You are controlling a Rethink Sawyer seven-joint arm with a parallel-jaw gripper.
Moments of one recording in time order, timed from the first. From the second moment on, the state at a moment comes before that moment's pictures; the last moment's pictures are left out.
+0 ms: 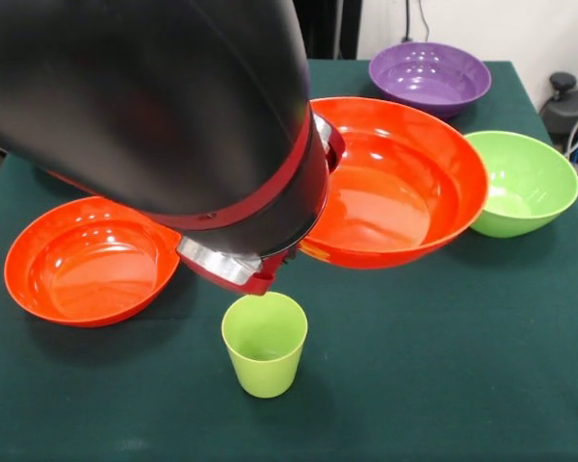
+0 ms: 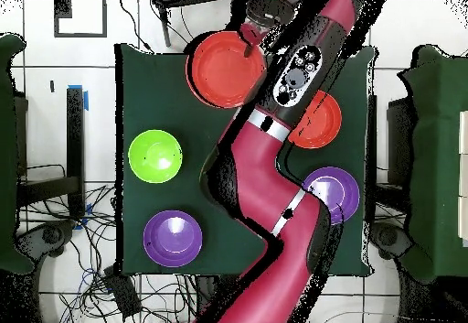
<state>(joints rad) -0.62 0.11 2.84 0.20 -2.91 2.23 0.19</state>
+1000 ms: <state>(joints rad) -0.70 0.09 2.57 0.35 -2.26 2.23 0.47</state>
